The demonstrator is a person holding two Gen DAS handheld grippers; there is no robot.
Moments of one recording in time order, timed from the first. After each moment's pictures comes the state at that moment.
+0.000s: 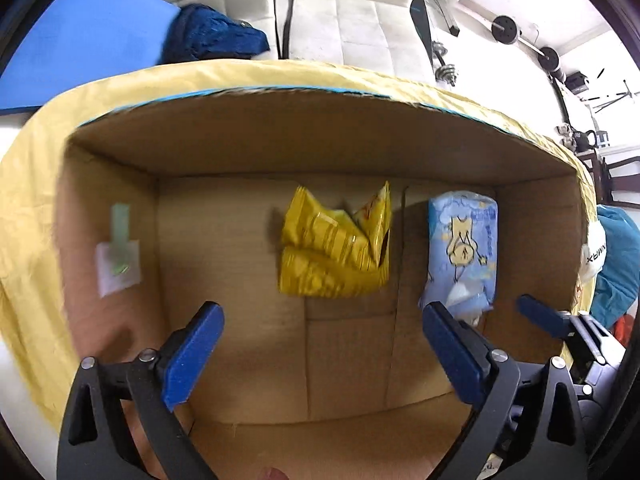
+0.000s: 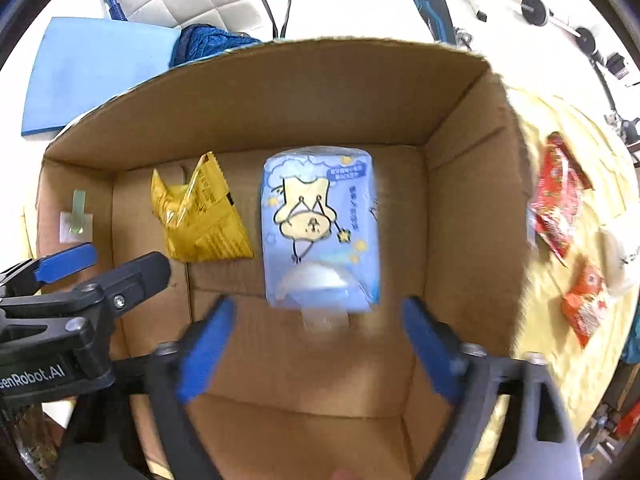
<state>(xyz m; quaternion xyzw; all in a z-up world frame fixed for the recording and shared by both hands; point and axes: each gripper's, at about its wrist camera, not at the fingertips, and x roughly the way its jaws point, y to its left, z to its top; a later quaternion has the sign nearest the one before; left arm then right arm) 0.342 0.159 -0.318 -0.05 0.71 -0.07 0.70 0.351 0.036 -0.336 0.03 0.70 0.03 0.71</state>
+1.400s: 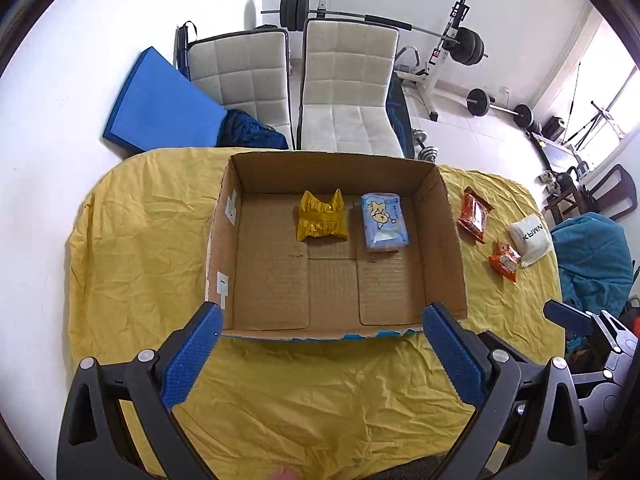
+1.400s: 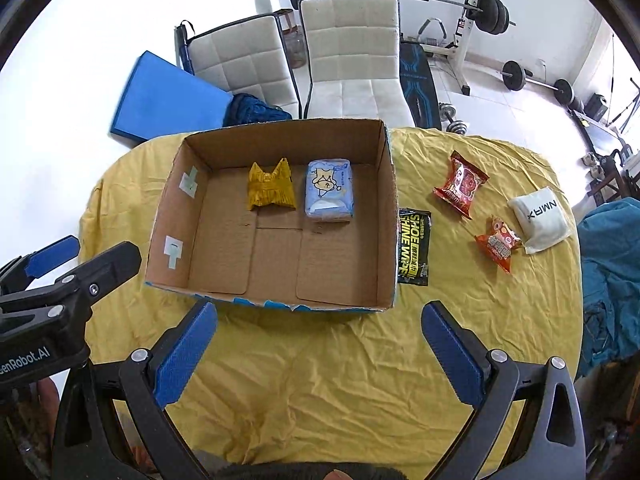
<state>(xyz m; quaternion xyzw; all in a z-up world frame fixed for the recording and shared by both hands) 0.151 0.159 -0.138 -0.02 0.55 -0.04 0.83 0.149 0.009 -0.140 0.03 0.58 0.05 0.81</state>
